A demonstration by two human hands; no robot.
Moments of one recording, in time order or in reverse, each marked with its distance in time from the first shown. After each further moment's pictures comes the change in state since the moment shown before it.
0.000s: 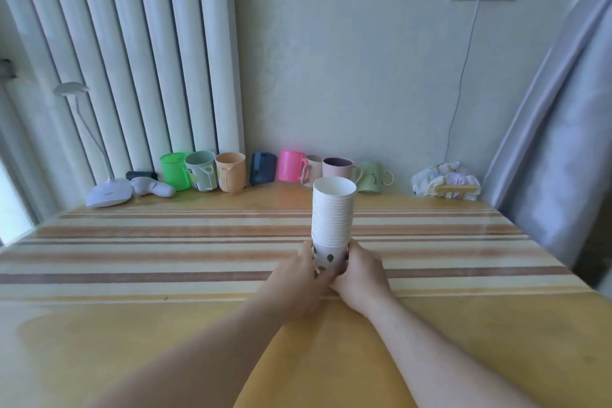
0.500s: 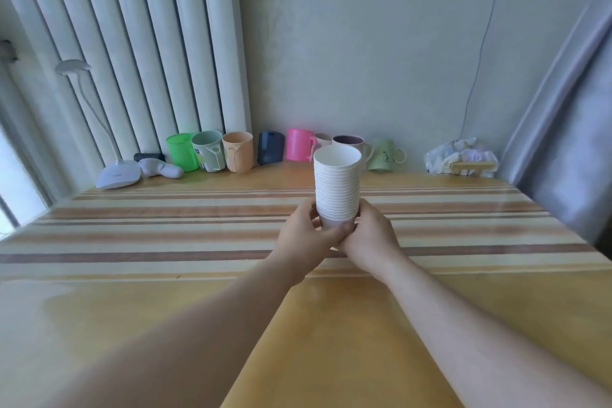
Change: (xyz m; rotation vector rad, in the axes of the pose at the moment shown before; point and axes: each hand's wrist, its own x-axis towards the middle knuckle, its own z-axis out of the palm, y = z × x) left_hand 0.008 0.005 -0.016 -0.796 0.117 -0.061; right_hand 0.002 -0.032 -0.016 0.261 0.014 -0.004
